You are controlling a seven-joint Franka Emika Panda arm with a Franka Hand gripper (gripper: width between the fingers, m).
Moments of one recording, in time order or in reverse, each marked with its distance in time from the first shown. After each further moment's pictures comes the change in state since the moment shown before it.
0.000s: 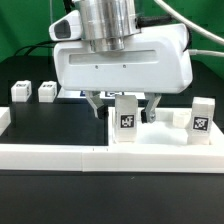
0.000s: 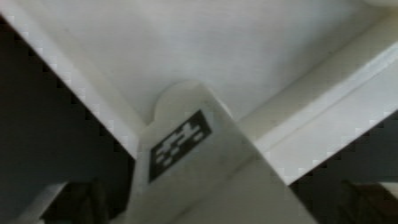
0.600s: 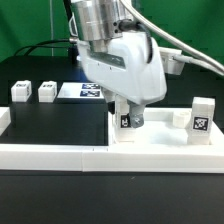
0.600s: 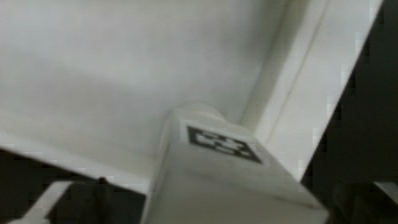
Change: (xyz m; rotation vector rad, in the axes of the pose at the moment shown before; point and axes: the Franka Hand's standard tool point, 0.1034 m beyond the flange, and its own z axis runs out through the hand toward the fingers) arm -0.002 0.004 0.003 0.032 -0.056 0.835
